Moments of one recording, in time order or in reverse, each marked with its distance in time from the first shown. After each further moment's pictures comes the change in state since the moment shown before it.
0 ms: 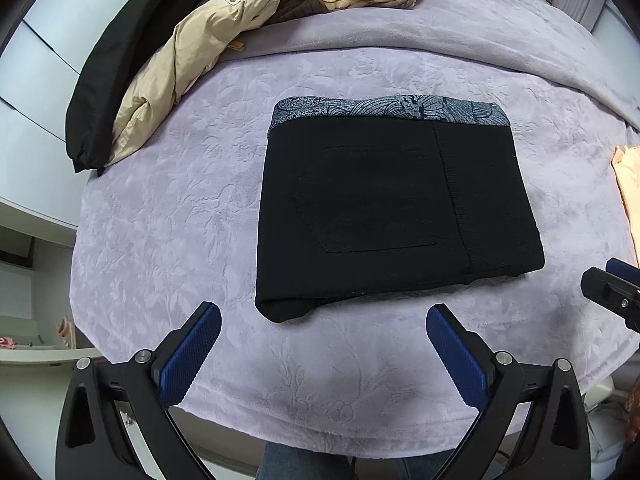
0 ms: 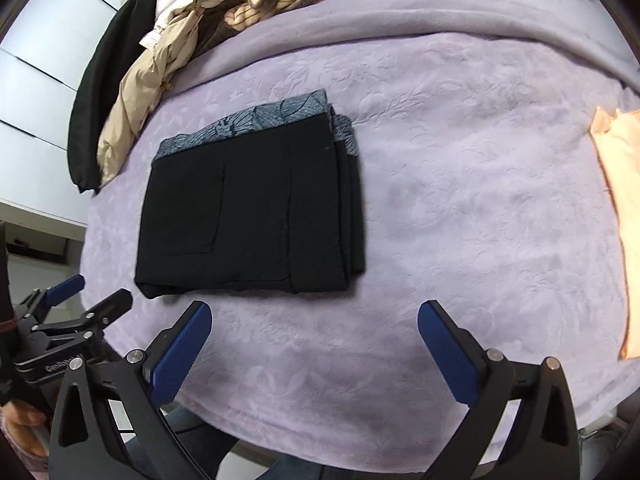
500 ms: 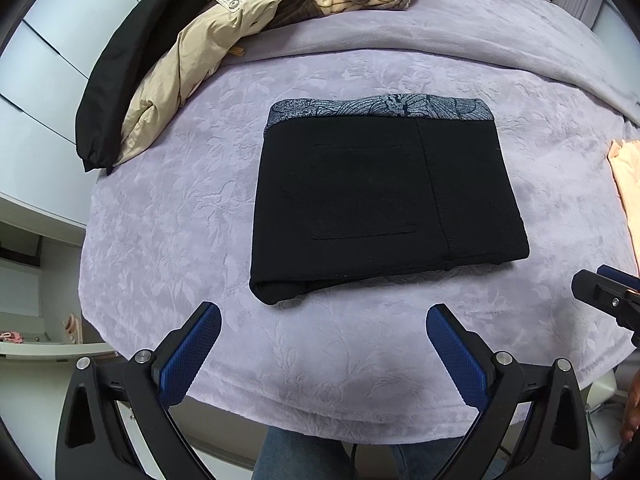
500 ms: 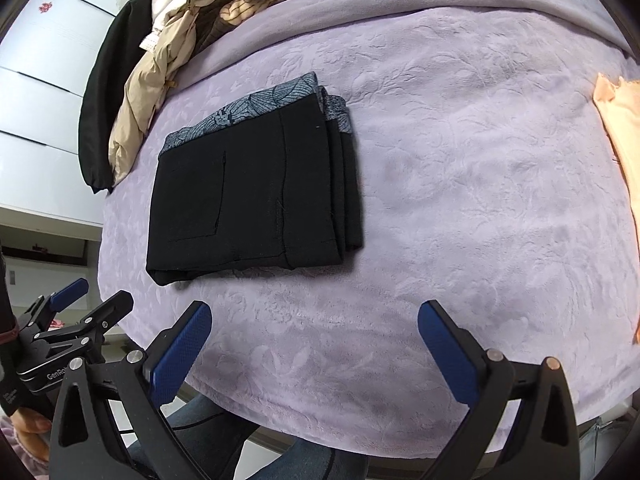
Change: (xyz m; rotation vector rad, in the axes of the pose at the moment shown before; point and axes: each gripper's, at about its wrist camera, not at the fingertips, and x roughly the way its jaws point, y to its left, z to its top) left arm -0.018 -0.015 -0.010 0.005 0.005 0.027; right arm -0.004 -0.020 -0.016 0.047 0.032 0.067
